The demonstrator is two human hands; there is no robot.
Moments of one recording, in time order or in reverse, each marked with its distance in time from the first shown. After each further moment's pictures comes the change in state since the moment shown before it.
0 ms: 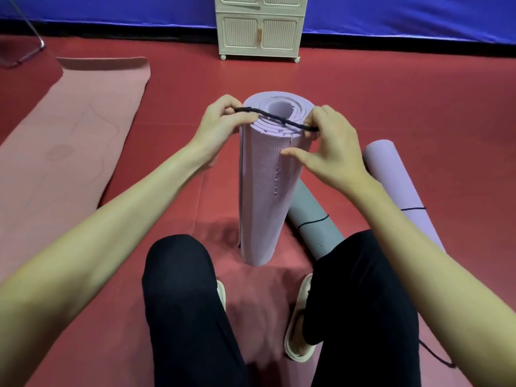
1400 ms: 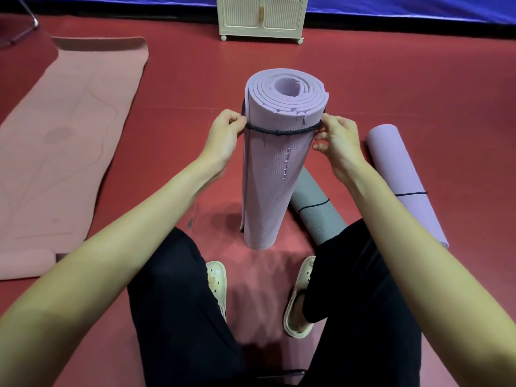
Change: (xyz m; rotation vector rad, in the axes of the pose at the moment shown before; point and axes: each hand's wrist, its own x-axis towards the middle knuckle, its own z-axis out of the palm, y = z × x) left_hand -0.022 -0.055 0.015 0.033 0.144 -0.088; right_hand -0.010 0.017 0.029 0.951 0.100 0.858
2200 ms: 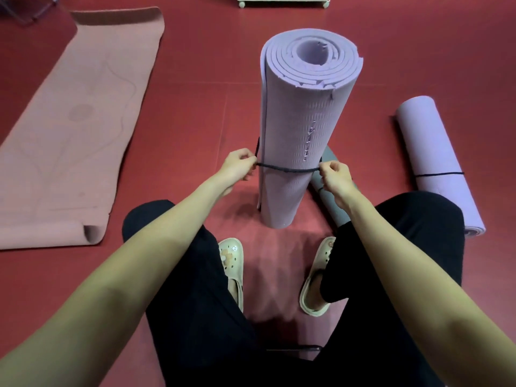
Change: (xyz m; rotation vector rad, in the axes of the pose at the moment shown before) left_hand -0.038 -0.104 -0.012 0.262 -0.115 -0.371; right_hand -0.019 0.146 -0.009 -0.375 -0.020 0.284
